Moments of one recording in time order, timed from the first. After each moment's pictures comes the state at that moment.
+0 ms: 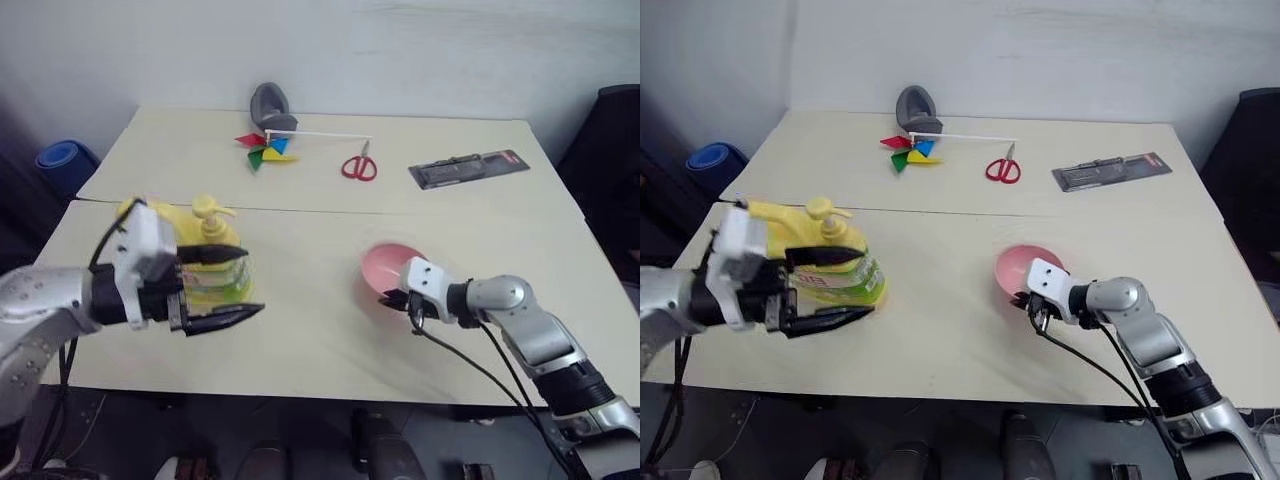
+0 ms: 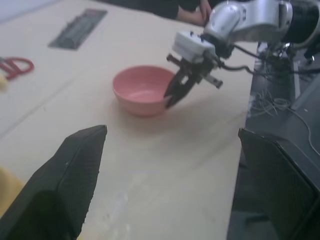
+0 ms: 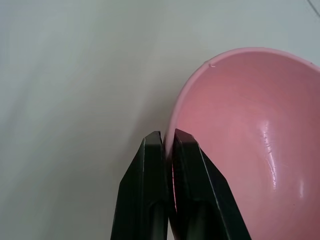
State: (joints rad) left arm -0.23 0.99 0.39 -0.55 -0.94 0.78 -0.86; right arm -0.49 -0.68 0.27 -0.01 0.11 0.33 1.00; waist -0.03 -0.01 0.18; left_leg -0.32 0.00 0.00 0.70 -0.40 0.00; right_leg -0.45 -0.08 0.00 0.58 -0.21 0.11
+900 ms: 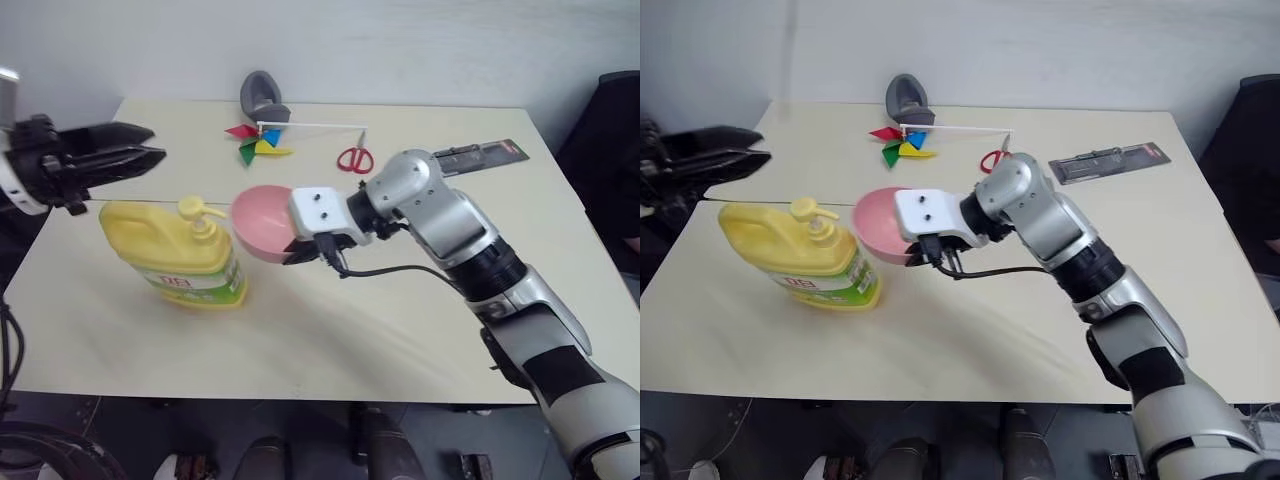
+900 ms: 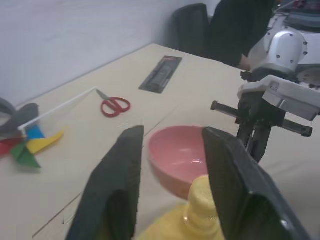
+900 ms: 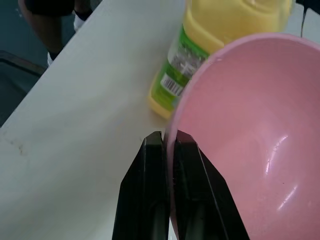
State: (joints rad) left arm -0.63 1.15 0.34 -0.02 -0.88 0.77 -0.98; right arm -1.18 -0.37 0.52 0.21 0.06 0.32 1.37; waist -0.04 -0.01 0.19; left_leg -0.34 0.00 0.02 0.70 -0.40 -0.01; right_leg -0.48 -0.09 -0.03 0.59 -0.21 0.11
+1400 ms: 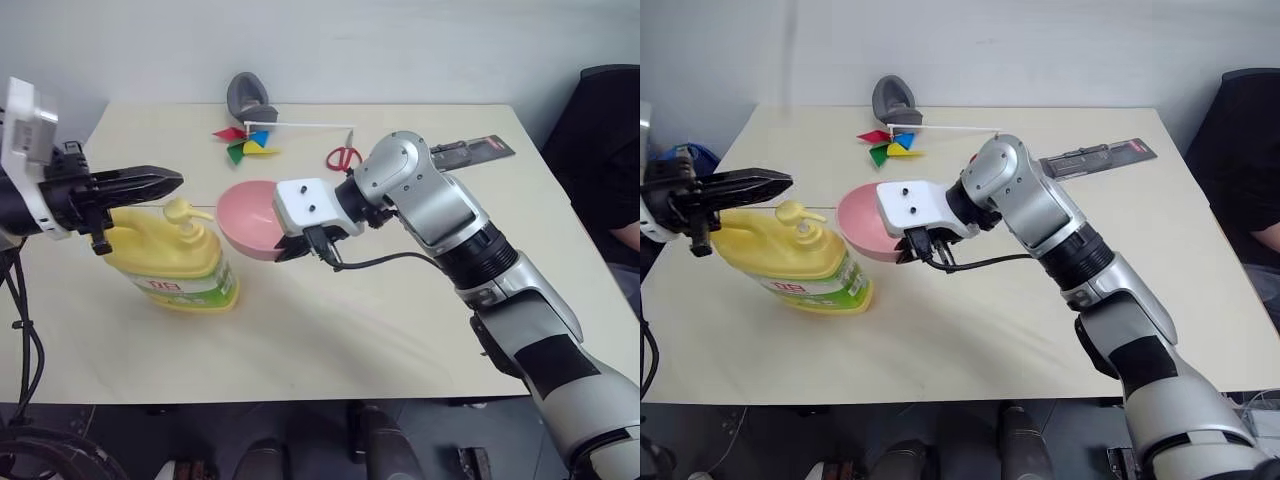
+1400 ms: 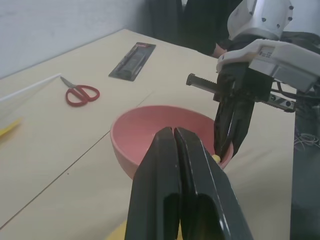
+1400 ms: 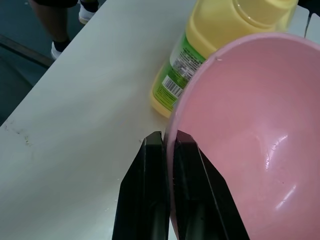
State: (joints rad) left arm -0.54 1.11 0.40 -0.09 -0.88 0.82 -1.02; right arm -1.25 -0.35 0.52 0.26 0.03 0.29 1.45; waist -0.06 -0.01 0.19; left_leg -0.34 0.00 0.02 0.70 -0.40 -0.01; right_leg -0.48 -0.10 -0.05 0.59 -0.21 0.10
